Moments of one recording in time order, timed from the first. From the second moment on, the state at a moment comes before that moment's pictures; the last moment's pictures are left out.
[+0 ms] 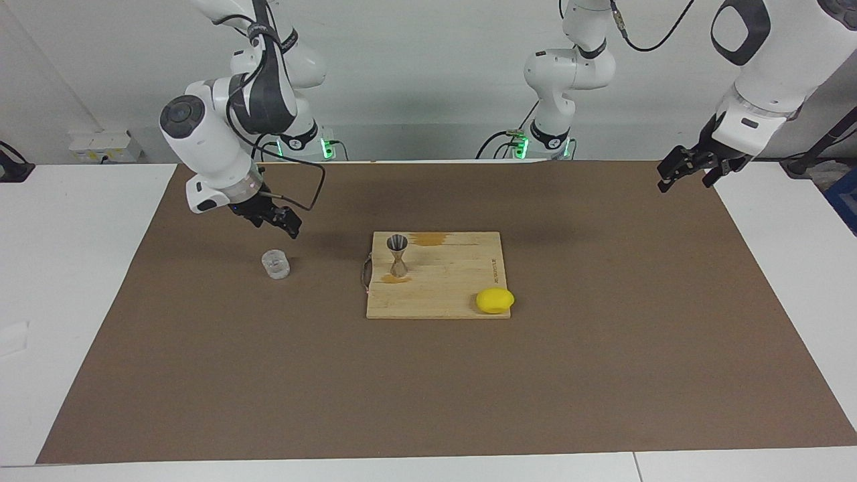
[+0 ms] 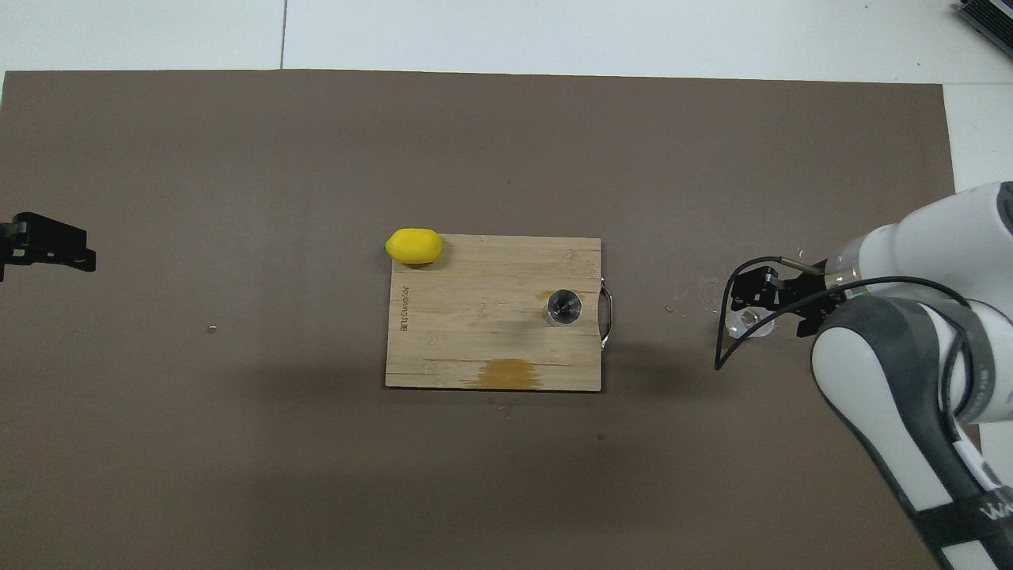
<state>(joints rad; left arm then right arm) -0.13 0.00 0.10 -1.60 -0.01 1.56 -0.06 0.03 -0.06 0.03 -1.92 0.04 1.84 0.29</state>
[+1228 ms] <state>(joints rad) -0.14 0.00 0.11 -1.60 -0.01 1.54 -0.07 0.02 -0.02 0.02 -1.68 -0.02 1.65 0.11</state>
